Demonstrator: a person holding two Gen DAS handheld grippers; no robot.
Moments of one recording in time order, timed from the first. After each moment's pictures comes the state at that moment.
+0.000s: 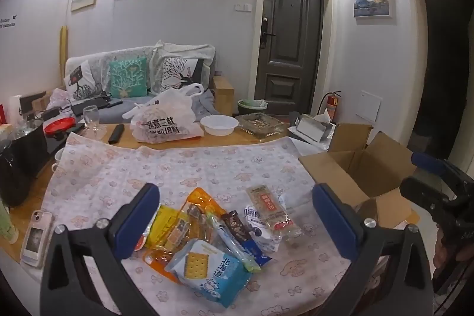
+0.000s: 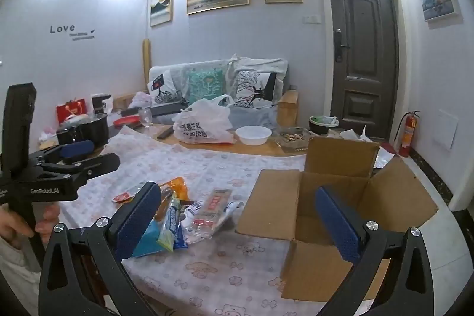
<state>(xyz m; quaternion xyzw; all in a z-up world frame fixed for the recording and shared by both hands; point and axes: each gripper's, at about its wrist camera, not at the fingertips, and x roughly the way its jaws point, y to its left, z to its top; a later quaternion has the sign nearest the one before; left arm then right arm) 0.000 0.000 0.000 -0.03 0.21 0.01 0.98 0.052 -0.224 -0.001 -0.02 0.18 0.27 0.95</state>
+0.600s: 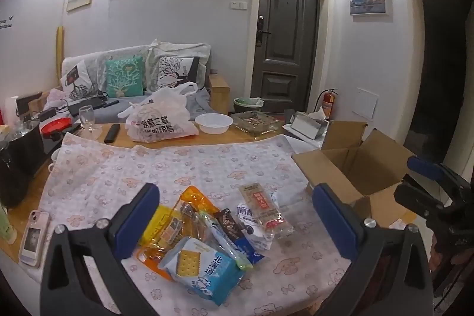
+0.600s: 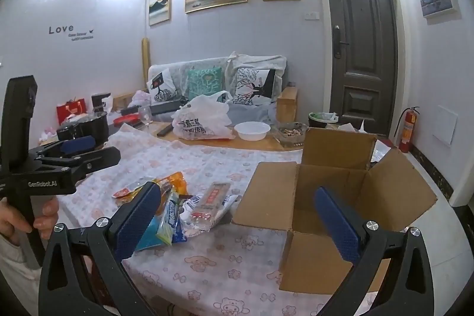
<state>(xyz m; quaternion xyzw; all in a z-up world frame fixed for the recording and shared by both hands) -0.002 -0.005 0.003 -0.04 0.21 -0.01 0.98 0.048 -0.235 -0.006 -0.03 0.18 0.26 0.95</state>
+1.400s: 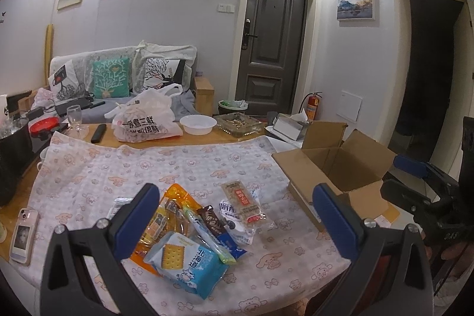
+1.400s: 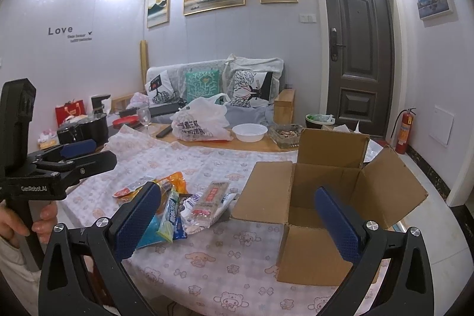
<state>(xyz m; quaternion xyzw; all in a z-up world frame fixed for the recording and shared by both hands) -0.015 -0.014 0.003 -0.05 0.20 -0.04 0.98 0.038 -0.242 -0.005 -0.03 0.18 0.25 0.95</state>
